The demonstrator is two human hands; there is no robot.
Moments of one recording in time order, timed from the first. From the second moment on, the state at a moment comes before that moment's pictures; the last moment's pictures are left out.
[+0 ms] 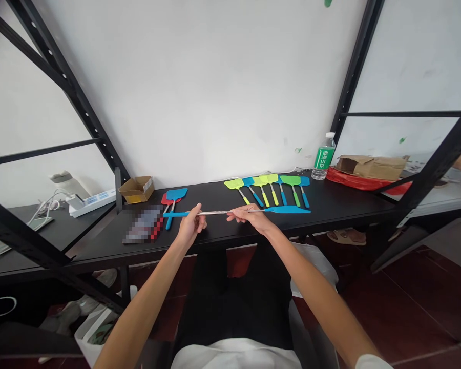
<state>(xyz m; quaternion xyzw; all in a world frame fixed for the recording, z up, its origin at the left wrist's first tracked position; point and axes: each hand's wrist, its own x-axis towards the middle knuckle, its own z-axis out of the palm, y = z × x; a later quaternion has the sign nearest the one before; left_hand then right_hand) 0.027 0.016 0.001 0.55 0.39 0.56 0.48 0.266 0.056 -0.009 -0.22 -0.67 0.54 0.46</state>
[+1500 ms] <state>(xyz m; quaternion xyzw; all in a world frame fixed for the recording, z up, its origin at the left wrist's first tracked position) 0.030 0.012 0.005 0.59 0.39 0.54 0.45 0.266 0.056 -0.008 -0.27 -0.65 0.55 0.45</state>
